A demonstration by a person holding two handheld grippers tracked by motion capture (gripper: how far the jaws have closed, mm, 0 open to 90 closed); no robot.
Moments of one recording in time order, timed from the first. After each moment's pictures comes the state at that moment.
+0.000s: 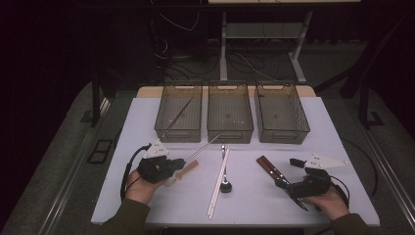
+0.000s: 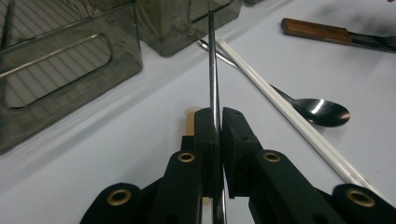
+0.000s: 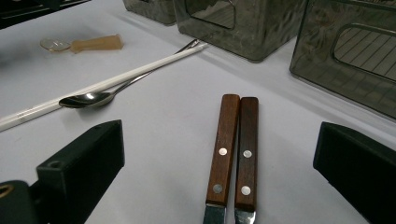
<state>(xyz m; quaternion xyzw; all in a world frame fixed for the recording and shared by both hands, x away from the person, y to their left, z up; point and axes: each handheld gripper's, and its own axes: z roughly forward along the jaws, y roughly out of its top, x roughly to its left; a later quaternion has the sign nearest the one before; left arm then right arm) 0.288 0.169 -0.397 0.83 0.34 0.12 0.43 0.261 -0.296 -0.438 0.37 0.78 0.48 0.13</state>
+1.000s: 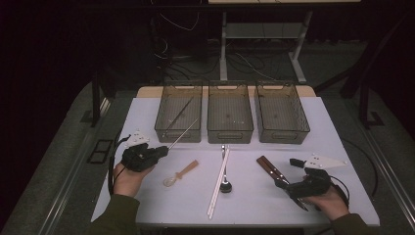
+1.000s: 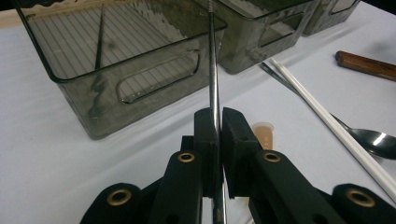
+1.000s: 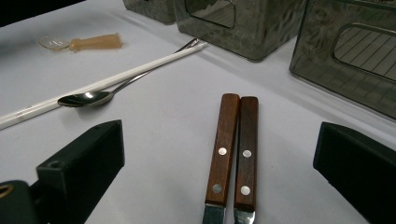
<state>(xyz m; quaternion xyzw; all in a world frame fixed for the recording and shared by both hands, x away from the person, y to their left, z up) 0.310 0.208 -0.390 0.79 0.40 0.15 0.44 0.261 -0.296 -0.438 0.37 0.78 0.48 0.13</state>
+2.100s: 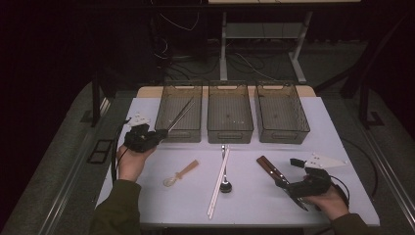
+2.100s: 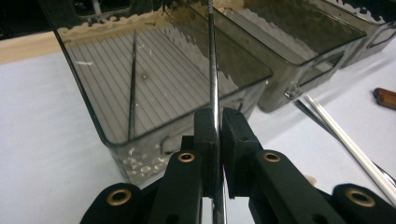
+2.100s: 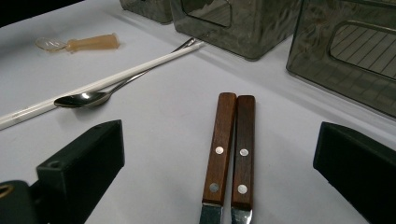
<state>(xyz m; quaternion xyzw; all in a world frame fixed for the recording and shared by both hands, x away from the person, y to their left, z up) 0.358 0.206 -0.374 0.77 0.42 0.17 0.44 0.262 -0.297 -0.439 0.37 0.78 0.48 0.13</state>
